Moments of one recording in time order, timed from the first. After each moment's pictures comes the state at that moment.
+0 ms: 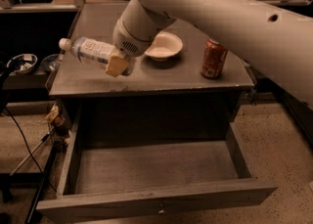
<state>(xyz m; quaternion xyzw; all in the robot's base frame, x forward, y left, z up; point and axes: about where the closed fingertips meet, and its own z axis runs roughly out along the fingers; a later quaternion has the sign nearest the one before) 0.599 0.103 0.905 -0.64 0.70 0.08 0.31</state>
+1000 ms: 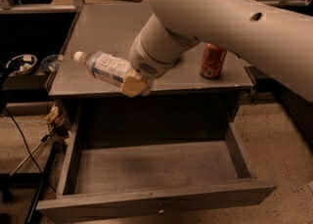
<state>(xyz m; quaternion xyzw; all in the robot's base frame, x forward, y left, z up) 0.528 0.058 0.904 -0.61 0.73 0.06 0.30</state>
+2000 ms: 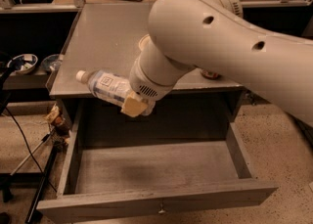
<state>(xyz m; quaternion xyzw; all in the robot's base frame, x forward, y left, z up) 0.491 0.051 0.878 -0.60 0.75 0.06 0.28</state>
